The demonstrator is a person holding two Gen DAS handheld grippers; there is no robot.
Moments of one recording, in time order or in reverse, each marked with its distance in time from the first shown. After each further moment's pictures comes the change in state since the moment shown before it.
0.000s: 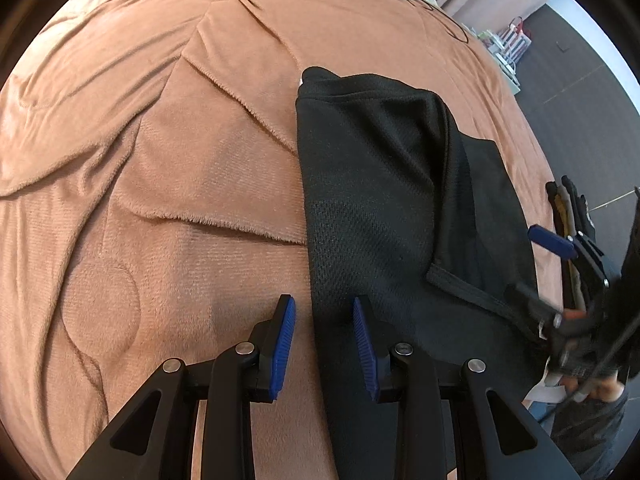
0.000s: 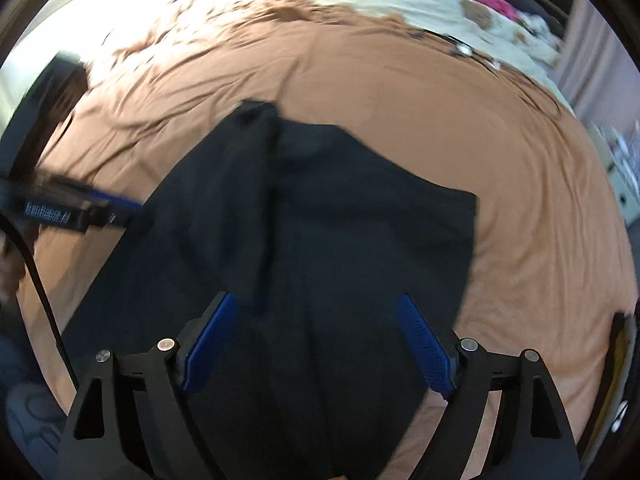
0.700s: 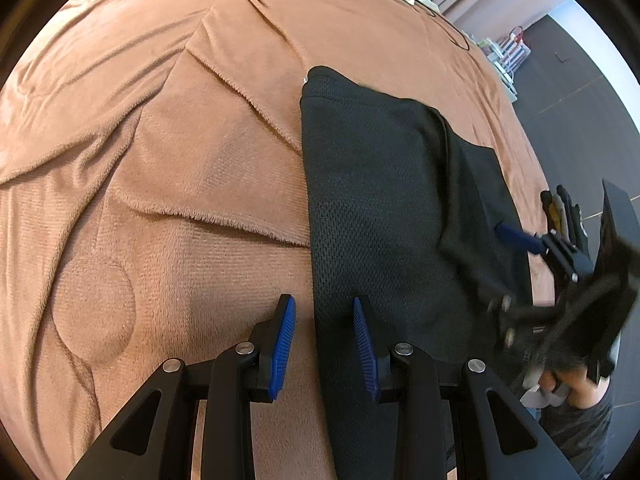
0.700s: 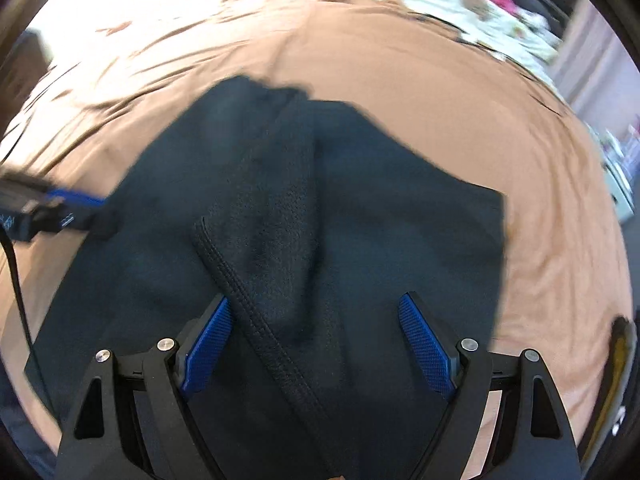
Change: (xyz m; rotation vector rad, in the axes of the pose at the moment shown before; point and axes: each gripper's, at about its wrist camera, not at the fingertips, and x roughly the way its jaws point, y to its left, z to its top) left arm -0.001 0.010 -0.003 -0.028 -0.007 -0.040; right arm 0.042 -0.010 0.011 0.056 0.058 -0.106
